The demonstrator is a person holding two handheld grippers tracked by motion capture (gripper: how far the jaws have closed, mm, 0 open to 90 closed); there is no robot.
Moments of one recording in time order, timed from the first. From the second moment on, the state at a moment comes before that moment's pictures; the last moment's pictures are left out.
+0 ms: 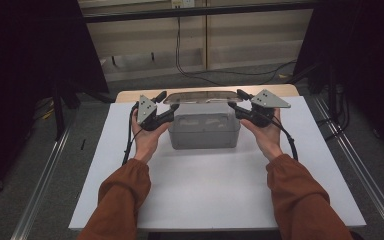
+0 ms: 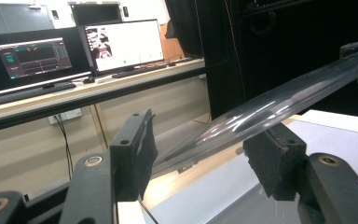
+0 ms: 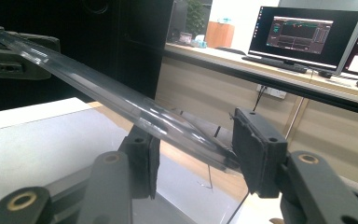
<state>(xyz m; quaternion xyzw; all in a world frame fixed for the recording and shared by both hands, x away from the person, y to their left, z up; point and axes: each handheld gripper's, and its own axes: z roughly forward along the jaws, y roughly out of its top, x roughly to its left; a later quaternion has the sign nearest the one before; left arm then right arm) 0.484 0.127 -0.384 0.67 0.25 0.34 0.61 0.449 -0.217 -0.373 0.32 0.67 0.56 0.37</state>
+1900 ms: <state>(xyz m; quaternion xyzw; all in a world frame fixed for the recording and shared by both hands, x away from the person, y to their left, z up) 0.513 0.129 -0.381 0.67 0.26 0.34 0.61 0.486 -0.227 -0.374 0.34 0.66 0.58 0.35</state>
